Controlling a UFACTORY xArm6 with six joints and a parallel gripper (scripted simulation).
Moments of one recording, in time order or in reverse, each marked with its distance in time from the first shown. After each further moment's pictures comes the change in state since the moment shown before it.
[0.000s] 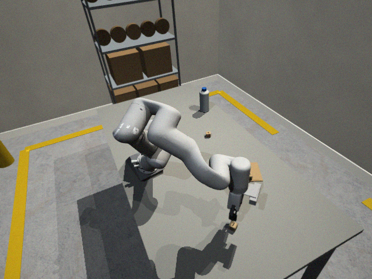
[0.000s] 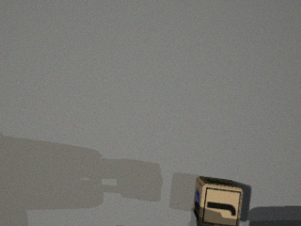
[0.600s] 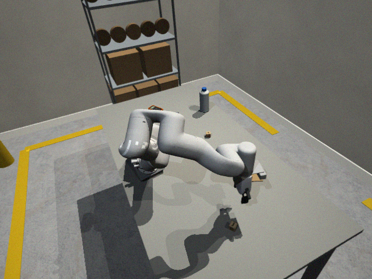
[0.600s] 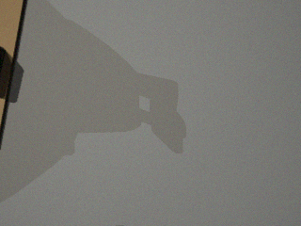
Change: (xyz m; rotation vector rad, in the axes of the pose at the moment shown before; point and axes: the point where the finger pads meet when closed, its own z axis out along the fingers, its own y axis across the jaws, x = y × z) arm -0.001 -0.093 -0.002 0.004 -0.002 -0.607
